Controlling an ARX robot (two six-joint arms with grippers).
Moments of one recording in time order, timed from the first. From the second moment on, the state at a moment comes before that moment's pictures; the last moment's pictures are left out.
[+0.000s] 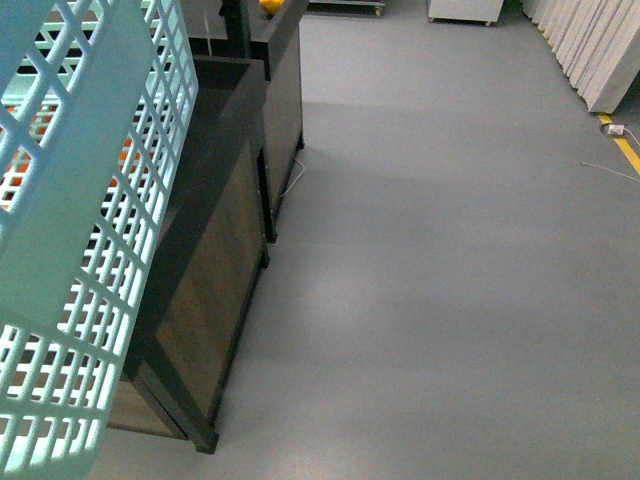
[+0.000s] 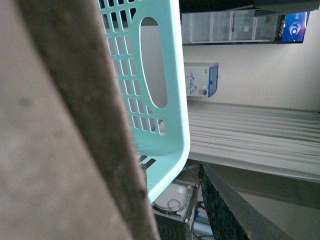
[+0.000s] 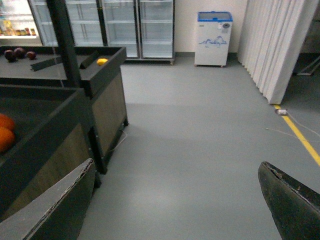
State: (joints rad) left arm -0.09 0.93 0.89 -0.25 0.02 -1.50; right arm 0.00 0.00 0.02 0.00 0.00 0.00
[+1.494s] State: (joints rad) left arm -0.09 0.93 0.89 -0.25 0.02 -1.49; right arm 0.00 0.00 0.02 0.00 0.00 0.00
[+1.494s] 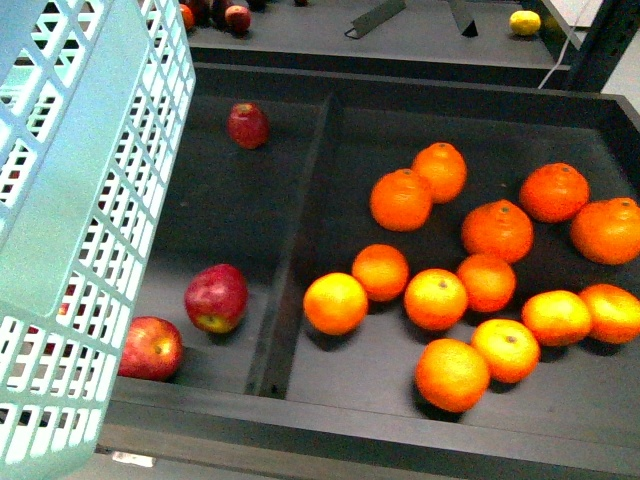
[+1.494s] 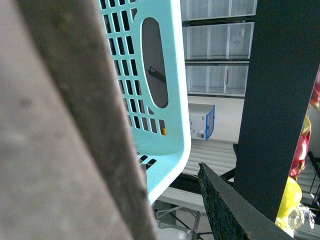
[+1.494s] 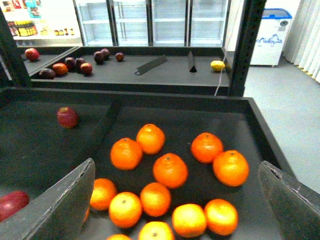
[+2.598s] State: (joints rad) left arm -0.09 0.93 0.89 -0.25 0.01 -1.49; right arm 0.00 0.00 0.02 0.00 0.00 0.00
